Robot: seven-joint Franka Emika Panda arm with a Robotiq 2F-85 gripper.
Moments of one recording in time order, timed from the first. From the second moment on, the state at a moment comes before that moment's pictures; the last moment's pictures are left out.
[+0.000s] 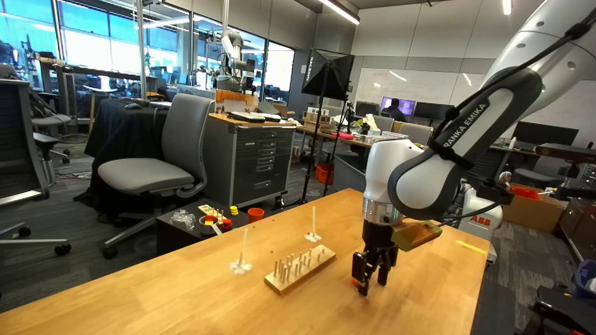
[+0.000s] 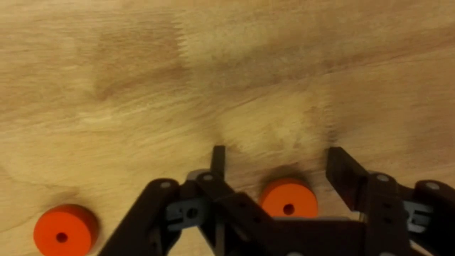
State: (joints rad) arm 0.16 0.60 0.02 -2.15 0.09 2.61 0.24
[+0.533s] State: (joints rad) arm 0.17 0.59 0.02 -2.16 0.09 2.62 0.28
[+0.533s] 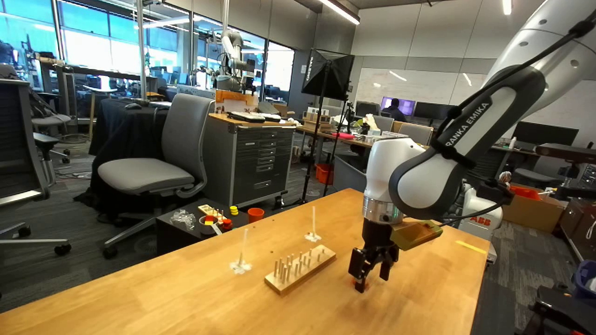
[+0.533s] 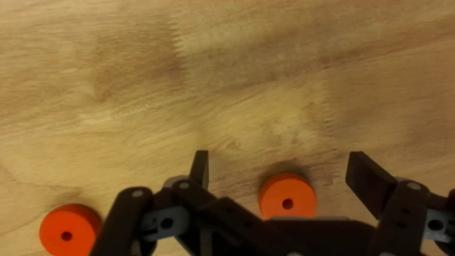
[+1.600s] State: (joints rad) arm 0.17 0.58 0.00 -2.13 0.09 2.60 0.32
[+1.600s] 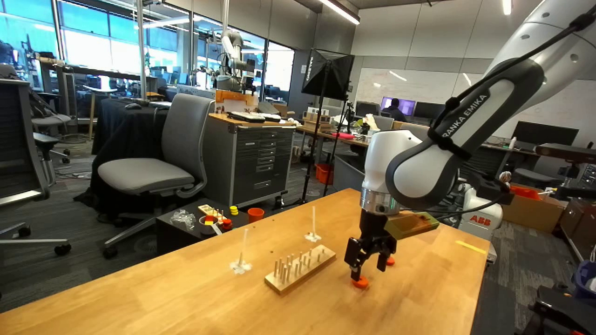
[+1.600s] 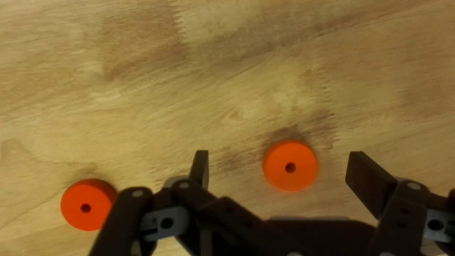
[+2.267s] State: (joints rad) arm 0.17 0.62 0.00 -2.07 0.09 2.55 0.33
